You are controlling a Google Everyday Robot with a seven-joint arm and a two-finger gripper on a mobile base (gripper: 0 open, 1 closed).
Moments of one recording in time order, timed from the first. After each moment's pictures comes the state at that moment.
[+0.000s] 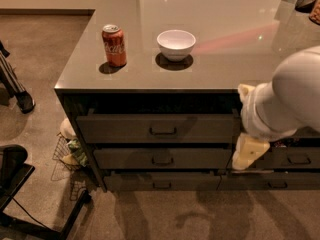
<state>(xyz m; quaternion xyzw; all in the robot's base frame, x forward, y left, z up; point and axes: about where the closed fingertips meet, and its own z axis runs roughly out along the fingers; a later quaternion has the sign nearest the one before) 0.462 -0.194 0.852 -0.61 0.75 -0.15 0.22</state>
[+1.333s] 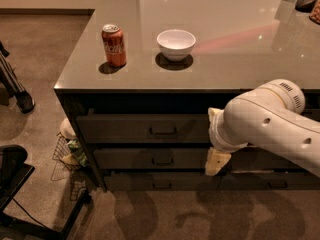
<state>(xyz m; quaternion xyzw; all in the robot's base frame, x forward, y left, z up) 0.502 -0.162 0.735 -0.64 0.74 -0.11 0.21</state>
